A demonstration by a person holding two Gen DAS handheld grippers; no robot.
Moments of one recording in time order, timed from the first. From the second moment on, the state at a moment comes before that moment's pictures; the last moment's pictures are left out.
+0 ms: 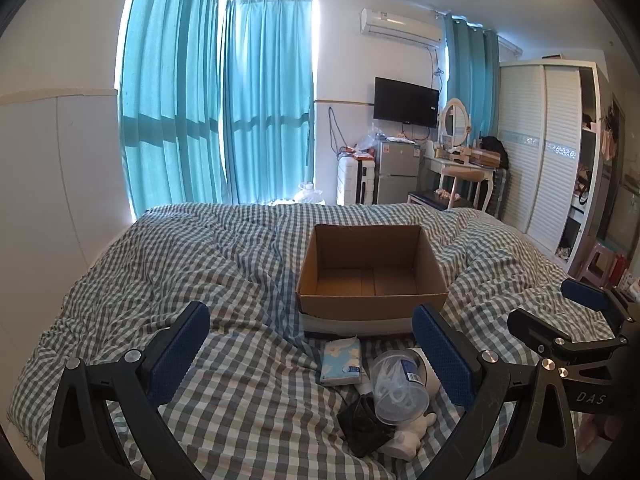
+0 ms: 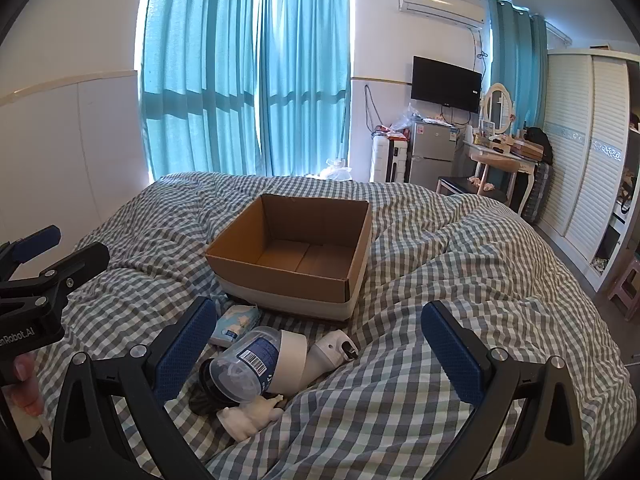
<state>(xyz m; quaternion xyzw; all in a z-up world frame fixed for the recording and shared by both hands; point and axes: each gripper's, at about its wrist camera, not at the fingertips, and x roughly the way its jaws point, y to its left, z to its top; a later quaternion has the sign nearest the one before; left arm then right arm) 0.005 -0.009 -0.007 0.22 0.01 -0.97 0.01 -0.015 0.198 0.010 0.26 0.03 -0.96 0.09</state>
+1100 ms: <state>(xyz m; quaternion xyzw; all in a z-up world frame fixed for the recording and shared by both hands) -0.029 0.004 -0.053 0.32 -0.01 -0.95 0.00 -0.037 0.207 -0.023 0.32 0.04 -0.94 0.10</state>
